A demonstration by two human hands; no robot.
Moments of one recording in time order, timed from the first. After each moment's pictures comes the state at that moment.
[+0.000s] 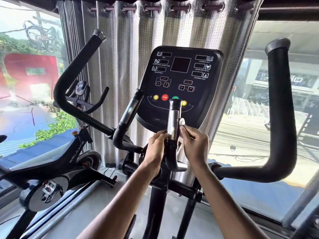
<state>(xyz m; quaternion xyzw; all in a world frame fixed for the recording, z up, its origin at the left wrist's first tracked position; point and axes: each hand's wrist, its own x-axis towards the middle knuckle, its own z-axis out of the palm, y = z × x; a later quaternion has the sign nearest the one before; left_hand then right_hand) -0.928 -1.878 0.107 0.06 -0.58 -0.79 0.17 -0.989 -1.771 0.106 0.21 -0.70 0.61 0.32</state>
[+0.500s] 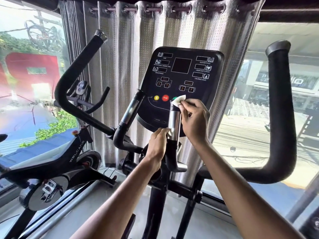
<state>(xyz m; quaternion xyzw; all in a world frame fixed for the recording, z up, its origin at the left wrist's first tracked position) -0.923 -1.875 0.129 0.09 -0.62 -0.76 0.16 -1.019 -1.780 0.171 0.30 -0.70 0.42 0.49</state>
